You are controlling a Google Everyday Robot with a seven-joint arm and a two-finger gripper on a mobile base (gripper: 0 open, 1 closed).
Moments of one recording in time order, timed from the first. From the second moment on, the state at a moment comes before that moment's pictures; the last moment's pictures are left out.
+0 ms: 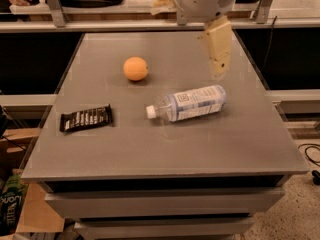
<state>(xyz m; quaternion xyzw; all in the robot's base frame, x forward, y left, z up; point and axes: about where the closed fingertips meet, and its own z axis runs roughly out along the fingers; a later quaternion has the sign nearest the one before) 0.512 -0.056 1.010 -0.88 0.44 -0.10 0.13</state>
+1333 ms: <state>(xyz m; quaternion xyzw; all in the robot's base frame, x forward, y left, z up) 0.577 0.020 1.004 -0.93 0.32 -0.14 0.13</state>
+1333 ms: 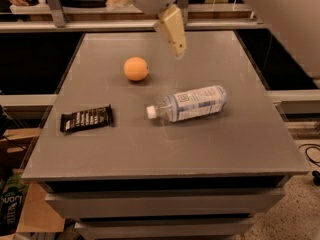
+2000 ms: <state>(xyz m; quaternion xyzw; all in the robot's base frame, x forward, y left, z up) 0.639 0.059 0.974 -0.95 0.27 -0.14 0.10</state>
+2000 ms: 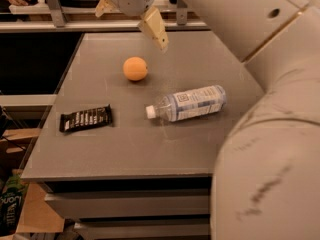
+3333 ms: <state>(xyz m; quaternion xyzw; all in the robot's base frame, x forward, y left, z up) 0.674 0.054 0.867 -0.95 0.30 -0.09 0.05</state>
